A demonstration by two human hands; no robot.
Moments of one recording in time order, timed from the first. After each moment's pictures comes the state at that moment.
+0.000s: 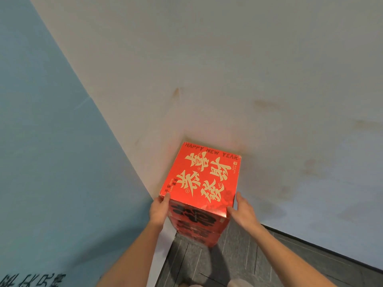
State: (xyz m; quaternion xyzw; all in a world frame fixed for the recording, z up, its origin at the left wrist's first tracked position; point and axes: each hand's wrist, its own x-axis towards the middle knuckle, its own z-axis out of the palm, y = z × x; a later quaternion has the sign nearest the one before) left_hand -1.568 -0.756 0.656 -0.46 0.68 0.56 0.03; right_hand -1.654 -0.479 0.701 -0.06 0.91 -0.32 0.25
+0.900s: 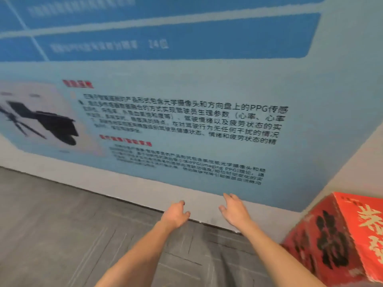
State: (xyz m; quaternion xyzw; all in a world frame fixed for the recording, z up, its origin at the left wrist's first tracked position) left_hand -1.096 -0.483 0.738 -0.78 0.55 0.31 0.00; right_hand -1.323 -0.539 0.746 -0.76 0.59 -0.02 0.28
